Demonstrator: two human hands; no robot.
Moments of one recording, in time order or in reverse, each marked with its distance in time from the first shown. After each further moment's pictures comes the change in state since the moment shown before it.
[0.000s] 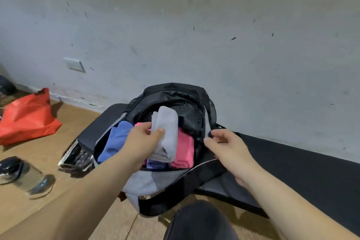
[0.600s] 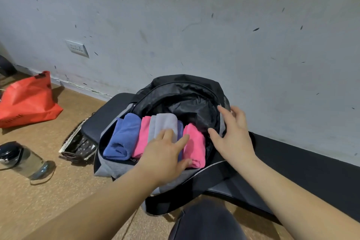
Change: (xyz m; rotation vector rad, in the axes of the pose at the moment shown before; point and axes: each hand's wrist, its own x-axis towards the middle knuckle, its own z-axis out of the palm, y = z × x) left_hand 0.008 -0.047 0.008 1.167 -0.227 0.583; right_hand 0.055 0.005 0.041 -0.586 0.174 -0.442
